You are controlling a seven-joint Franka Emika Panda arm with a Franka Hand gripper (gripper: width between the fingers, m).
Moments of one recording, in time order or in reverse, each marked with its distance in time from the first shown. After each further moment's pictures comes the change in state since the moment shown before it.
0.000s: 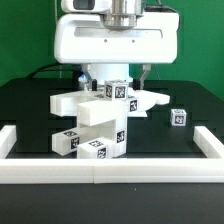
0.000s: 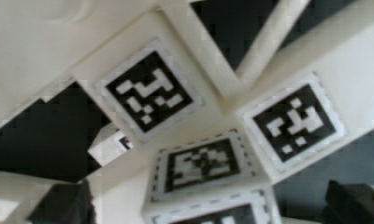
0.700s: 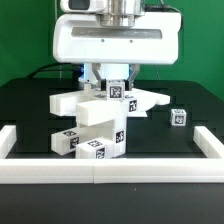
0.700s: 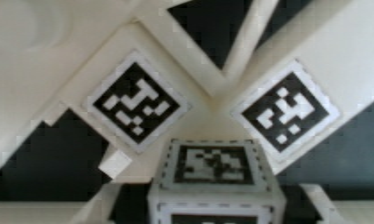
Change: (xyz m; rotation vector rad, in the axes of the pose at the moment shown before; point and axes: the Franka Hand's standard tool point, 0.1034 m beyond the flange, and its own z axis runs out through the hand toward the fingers) arm 0.000 0.000 0.000 0.001 0.000 0.223
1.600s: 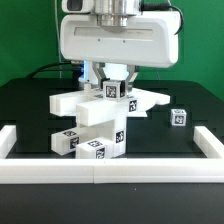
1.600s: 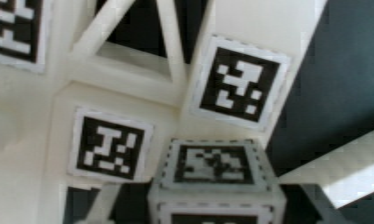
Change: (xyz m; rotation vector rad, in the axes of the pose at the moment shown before) arm 0.000 -0.001 0.000 0.004 0.000 0.614
